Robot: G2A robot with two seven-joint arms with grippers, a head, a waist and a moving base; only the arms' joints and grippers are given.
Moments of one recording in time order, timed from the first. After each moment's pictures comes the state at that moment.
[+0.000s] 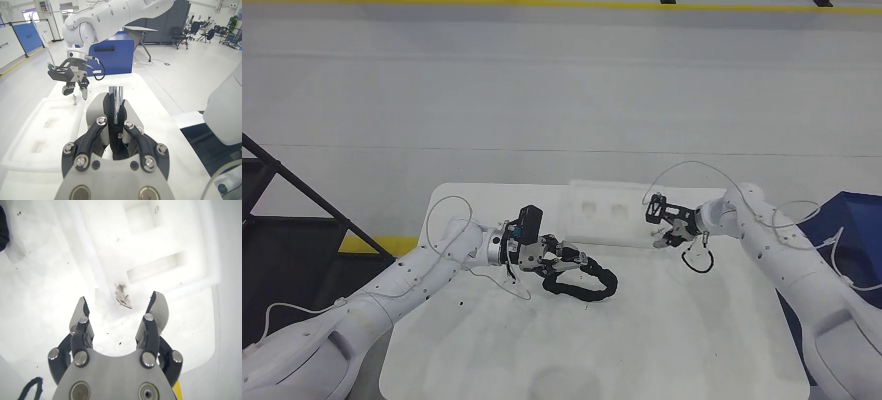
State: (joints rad) left arm 0.69 -0.91 -0.41 -1.19 1.27 -1.01 0.76; right arm -0.49 -1.17 0.52 -0.66 -1.06 -0.92 0.44
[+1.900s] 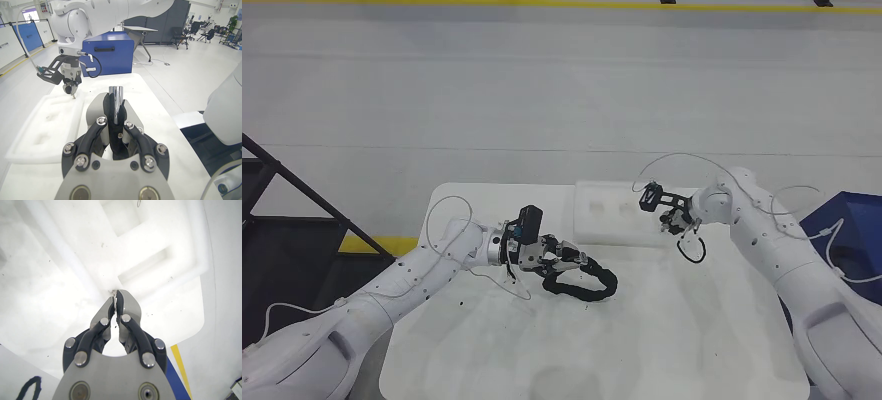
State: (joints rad) left arm 0.69 -0.91 -0.41 -1.19 1.27 -1.01 0.76; right arm -0.47 -1.21 0.62 -0.74 -0.92 -0.78 0.88
